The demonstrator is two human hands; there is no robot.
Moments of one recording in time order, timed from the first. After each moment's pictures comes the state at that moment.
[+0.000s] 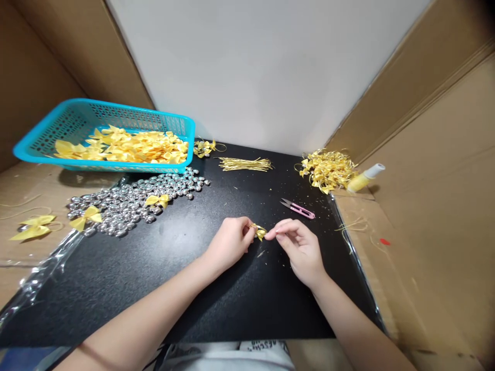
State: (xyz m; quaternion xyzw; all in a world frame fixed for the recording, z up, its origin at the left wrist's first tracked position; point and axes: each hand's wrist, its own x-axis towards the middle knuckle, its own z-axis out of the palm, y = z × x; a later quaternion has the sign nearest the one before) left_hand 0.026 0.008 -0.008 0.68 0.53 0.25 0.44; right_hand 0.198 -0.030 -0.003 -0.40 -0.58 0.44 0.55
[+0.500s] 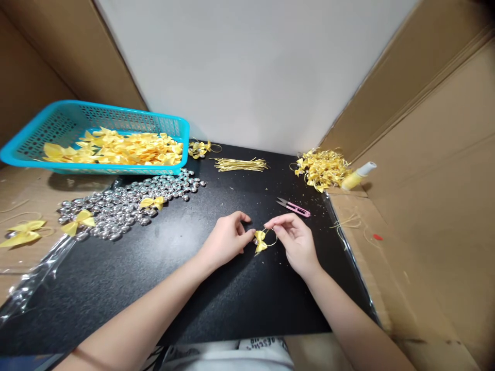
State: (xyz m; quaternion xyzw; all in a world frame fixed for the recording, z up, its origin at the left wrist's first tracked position) left_hand 0.022 0.011 -0.010 0.63 0.53 0.27 0.50; right_hand 0.197 -0.022 -0.006 -0.45 -0.53 0.44 0.56
